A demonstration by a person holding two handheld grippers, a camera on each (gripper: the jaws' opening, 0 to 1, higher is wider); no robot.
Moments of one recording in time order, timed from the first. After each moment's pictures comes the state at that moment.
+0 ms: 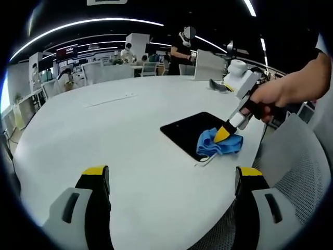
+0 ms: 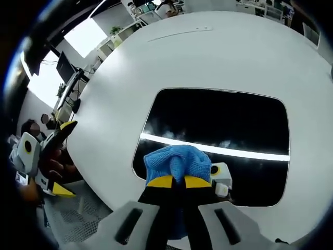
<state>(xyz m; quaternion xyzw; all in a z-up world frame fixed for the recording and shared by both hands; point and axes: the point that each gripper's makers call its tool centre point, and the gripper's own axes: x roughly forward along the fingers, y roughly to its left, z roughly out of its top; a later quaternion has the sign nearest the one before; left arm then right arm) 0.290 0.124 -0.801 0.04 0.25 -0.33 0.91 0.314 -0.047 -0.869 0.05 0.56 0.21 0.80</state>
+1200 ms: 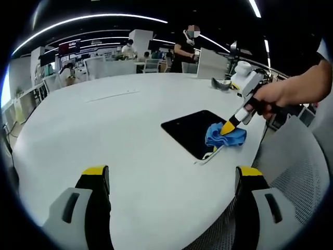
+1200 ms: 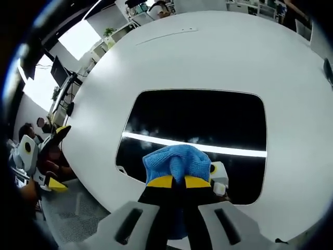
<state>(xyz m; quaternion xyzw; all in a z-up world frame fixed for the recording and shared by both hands) 0.288 0.125 -0.803 0.02 0.25 -0.33 0.91 0.317 -0.085 -0.870 0.05 0.56 0.18 0.81</state>
